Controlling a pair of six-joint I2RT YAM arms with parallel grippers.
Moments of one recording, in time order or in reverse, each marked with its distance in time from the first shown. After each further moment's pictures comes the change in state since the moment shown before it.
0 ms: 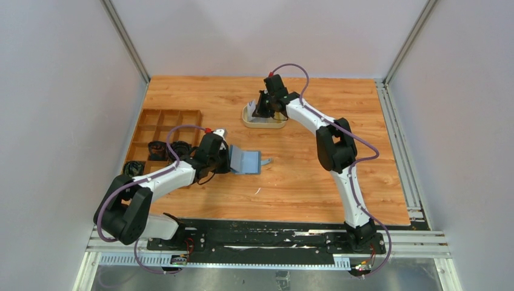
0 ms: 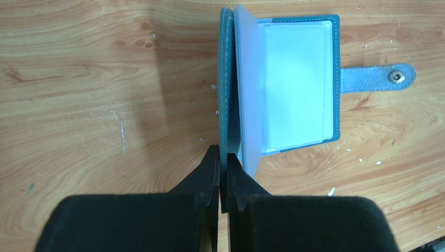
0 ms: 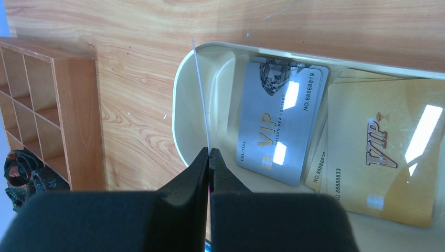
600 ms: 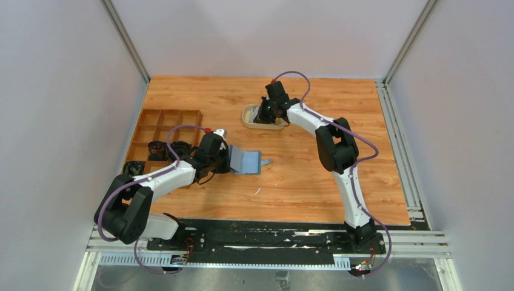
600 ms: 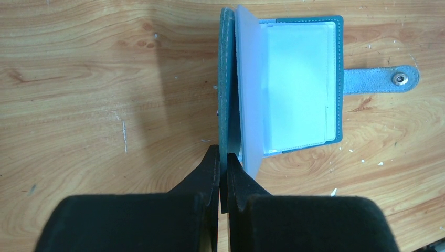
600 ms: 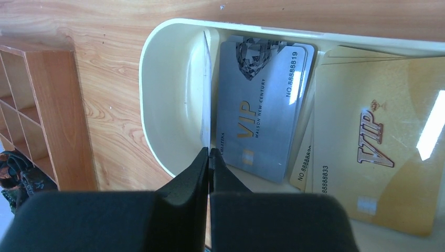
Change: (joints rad) left arm 0.000 0.007 0.002 0.000 0.000 0.003; right arm -0.002 -0.021 -0.132 0.079 0.005 0.050
